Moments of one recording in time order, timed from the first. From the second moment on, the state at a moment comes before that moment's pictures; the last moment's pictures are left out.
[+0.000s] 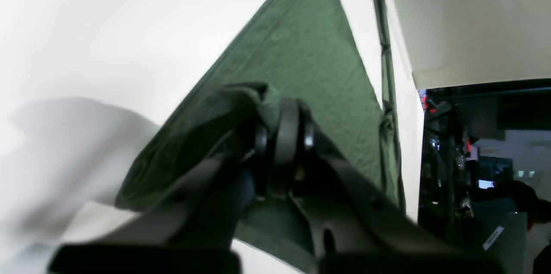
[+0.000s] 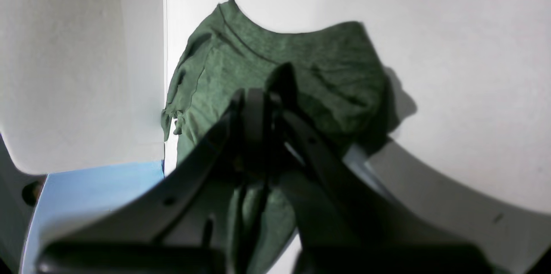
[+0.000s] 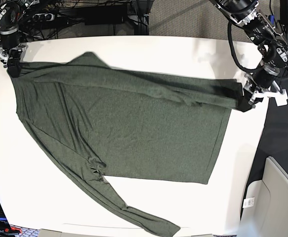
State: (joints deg) left arm 1.0 -2.5 -48.9 93.3 -55.5 -9.3 65.9; right arm -15.0 4.5 55.6 79.6 74.7 16.2 -43.6
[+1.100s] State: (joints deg) left arm -0.2 -2.7 -48.9 85.6 -55.6 -9.2 65.9; right arm -13.5 5.0 55.6 75.6 75.3 18.2 -41.5
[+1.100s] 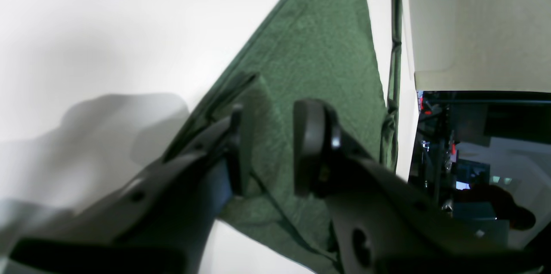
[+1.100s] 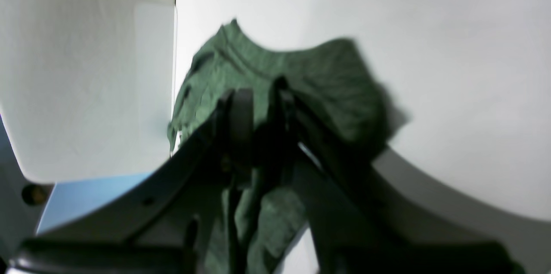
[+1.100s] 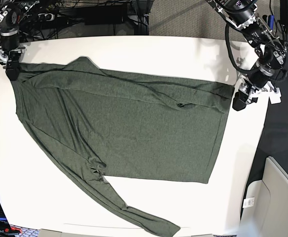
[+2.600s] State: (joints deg) left arm 13.9 -6.6 -48.4 107.0 -61.7 -9.8 68.2; right arm -29.6 6.7 56.7 108.5 68.2 18.2 -44.2
